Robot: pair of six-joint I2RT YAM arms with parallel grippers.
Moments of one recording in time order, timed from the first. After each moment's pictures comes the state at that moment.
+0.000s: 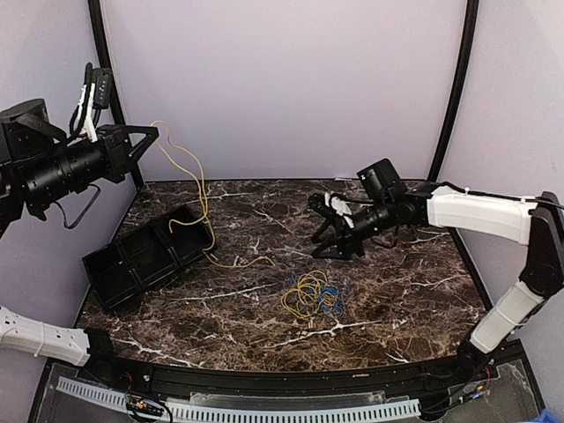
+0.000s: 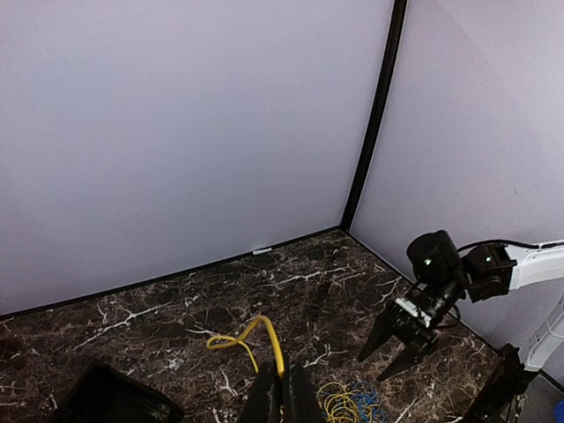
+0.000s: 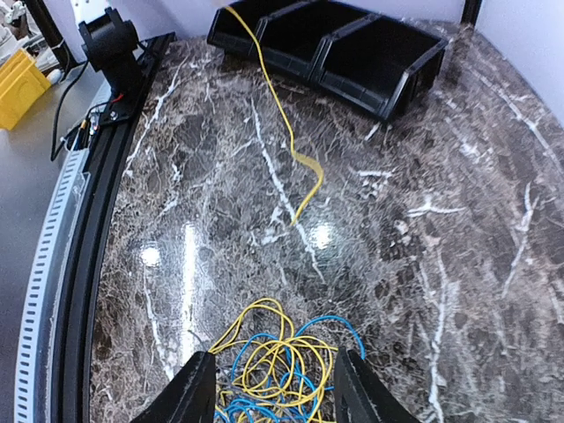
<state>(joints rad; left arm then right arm) -0.98 0.93 1.46 -0.61 -0.36 -0.20 0.67 1.60 1.15 -0.41 -0.73 -0.53</state>
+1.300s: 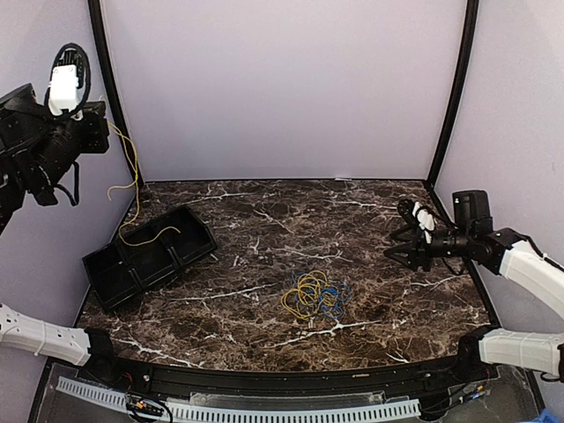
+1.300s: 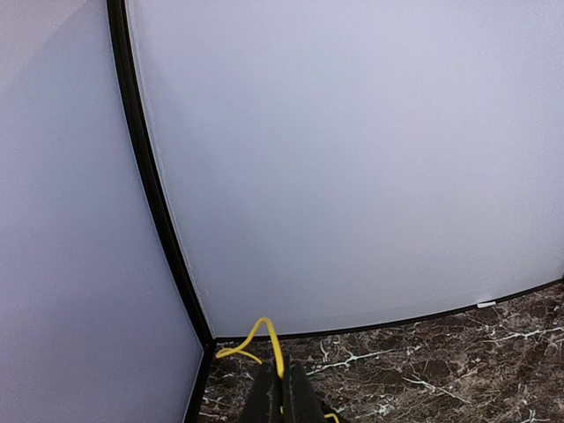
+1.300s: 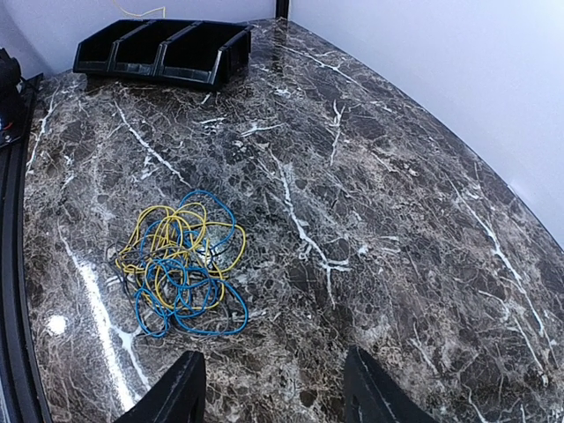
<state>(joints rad) -0.98 0.97 1.49 -0.46 -1.03 0.17 0.26 0.93 0.65 -0.36 -0.67 -0.52</state>
